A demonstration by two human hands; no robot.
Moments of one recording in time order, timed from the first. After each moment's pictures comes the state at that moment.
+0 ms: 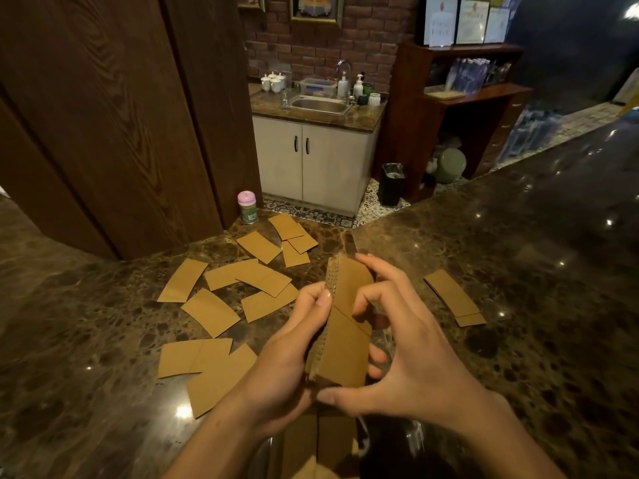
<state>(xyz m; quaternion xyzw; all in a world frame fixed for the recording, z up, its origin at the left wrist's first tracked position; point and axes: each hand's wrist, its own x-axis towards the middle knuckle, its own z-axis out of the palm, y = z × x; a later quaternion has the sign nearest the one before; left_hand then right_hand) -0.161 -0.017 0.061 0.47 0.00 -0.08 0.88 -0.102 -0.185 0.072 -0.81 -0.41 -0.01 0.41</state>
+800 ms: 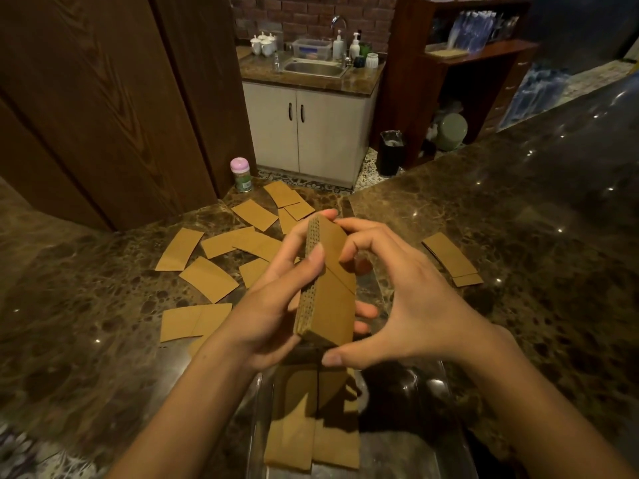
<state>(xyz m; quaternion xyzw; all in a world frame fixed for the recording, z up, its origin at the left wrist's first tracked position) -0.156 0.000 0.064 0.46 -0.08 -0.09 0.88 -0.094 -0.187 0.083 -0.80 -0.46 0.04 0.39</state>
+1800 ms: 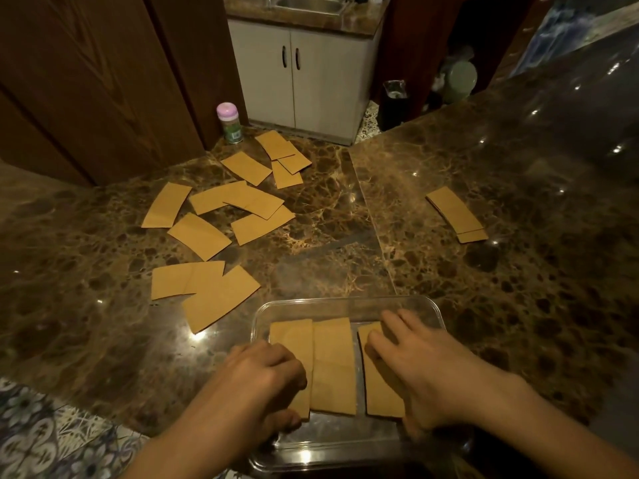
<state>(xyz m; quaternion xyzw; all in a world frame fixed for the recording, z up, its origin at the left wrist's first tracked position) -0.250 0.023 -0.037 0.97 -0.13 -0.16 0.16 -0.143 -0.223 -0.008 -0.86 -0.39 0.31 -0.13</state>
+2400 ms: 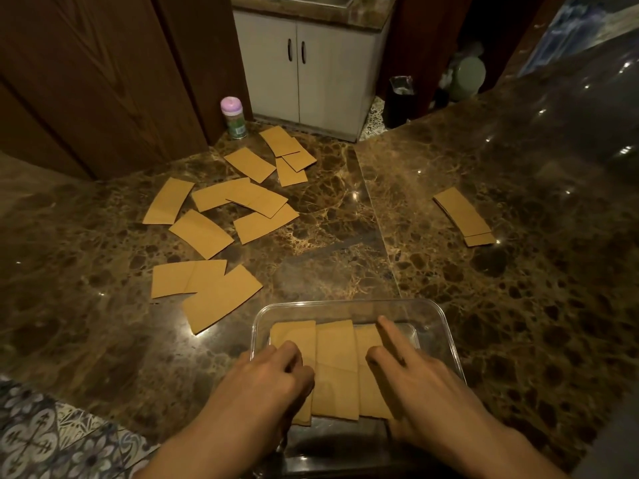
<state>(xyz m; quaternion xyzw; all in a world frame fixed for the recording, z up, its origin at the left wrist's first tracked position) -0.243 0.005 -0.041 0.97 -0.13 -0.21 0.08 -0.171 -0.229 -0.029 -0.91 -0.31 0.28 0.02</state>
